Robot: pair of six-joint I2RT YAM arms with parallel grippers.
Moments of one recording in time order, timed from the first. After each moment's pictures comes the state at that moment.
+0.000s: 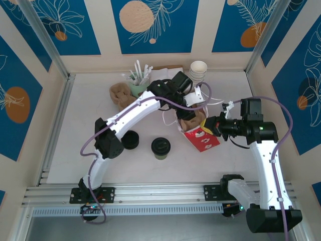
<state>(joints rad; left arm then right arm) -0.89 2.18 2.33 -1.11 0.33 0.37 -0.01 0.92 1.10 -1.12 -0.90 0.68</state>
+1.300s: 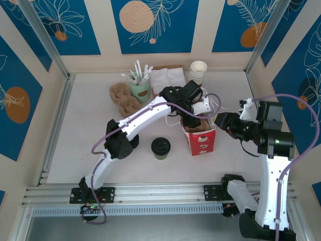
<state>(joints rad) -0.96 2.32 2.43 -1.16 0.29 0.41 -0.14 0.83 1.31 -1.30 -0.64 0.45</state>
